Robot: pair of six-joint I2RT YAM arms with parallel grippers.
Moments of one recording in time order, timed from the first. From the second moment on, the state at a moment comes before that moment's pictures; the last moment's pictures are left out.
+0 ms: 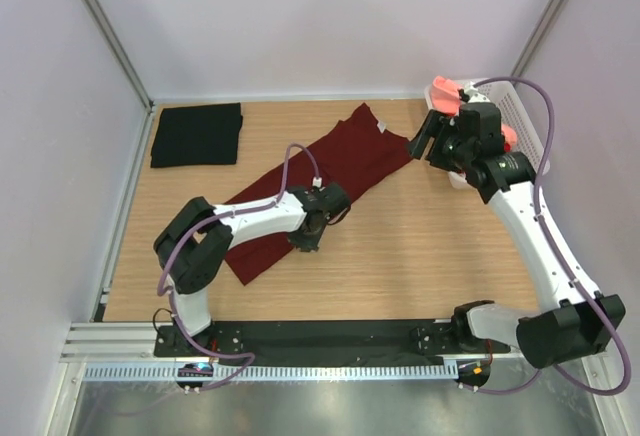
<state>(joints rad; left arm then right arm) -0.87 1.84 1.23 -0.80 -0.29 -0.42 0.23 1.20 1.28 -0.64 0.00 0.48</state>
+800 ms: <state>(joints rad) -0.64 1.67 1.37 -0.90 -0.17 -0.57 0.29 1.94 1.66 -0.76 0.16 0.86</state>
